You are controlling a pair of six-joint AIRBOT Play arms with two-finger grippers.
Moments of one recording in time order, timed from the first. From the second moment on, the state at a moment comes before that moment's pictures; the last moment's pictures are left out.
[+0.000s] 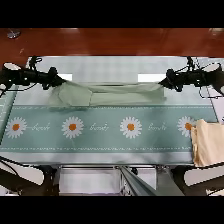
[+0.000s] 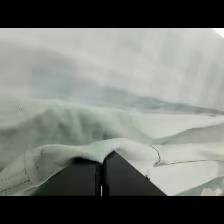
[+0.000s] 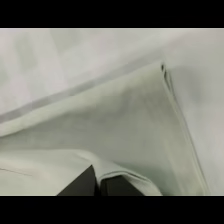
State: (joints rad) left arm 0.24 -1.80 1.41 0.70 -1.08 -1.34; right arm -0.22 -1.71 1.32 -0.74 1.03 1.42
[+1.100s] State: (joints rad) left arm 0.28 -1.01 0.68 0.83 -0.97 -1.26; right arm -0.23 -1.84 1.38 -0.83 1.25 1.42
